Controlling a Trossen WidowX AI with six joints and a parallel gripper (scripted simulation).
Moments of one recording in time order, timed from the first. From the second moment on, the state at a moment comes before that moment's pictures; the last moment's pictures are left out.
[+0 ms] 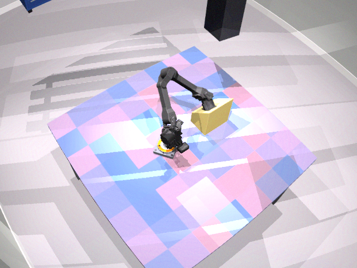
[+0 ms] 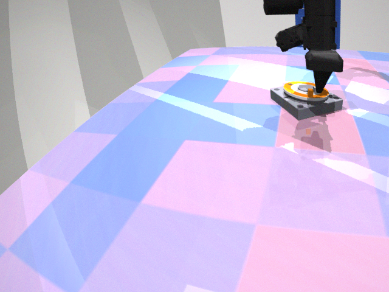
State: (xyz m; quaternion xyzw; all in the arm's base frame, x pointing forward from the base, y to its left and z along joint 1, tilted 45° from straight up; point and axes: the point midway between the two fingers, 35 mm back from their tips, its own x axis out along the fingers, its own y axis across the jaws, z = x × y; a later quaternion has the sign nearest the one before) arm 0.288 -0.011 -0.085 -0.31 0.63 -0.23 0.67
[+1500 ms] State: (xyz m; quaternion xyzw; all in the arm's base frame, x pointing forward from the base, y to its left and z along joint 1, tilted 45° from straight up) arm 0.335 -0.003 -0.086 -0.31 0.63 -0.22 0.67
